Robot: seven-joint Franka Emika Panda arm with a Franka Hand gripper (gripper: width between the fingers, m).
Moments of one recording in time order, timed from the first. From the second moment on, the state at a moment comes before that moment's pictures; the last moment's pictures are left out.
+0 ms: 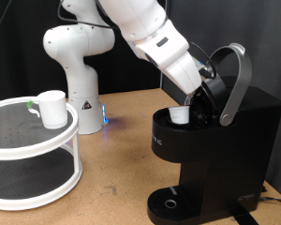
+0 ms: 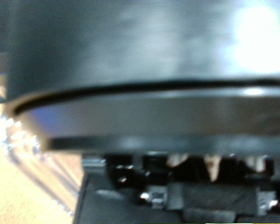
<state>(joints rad) 0.30 -0.07 -0.29 -2.12 0.62 1.83 -1.02</state>
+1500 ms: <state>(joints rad) 0.30 -0.10 -0.28 -2.21 0.62 2.03 -0.96</state>
